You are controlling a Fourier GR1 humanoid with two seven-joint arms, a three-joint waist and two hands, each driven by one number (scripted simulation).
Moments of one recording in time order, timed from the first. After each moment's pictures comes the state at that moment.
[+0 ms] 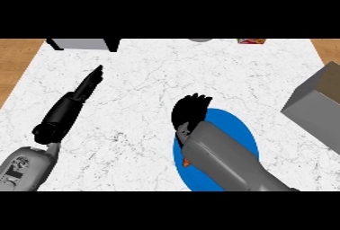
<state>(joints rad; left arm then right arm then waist) -0.28 0.48 -0.28 -1.48 0.13 0.02 -0.11 -0.79 -0.03 0.71 -1.06 0.63 0.50 1.24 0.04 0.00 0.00</state>
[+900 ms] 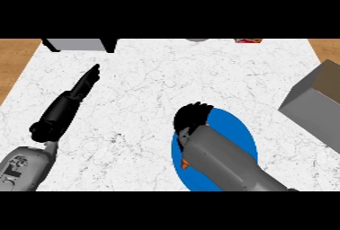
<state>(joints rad) -0.28 0.47 -0.24 -1.47 0.11 0.00 -0.11 -0.79 -0.03 0.79 -0.95 0.54 0.43 1.24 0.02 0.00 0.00</state>
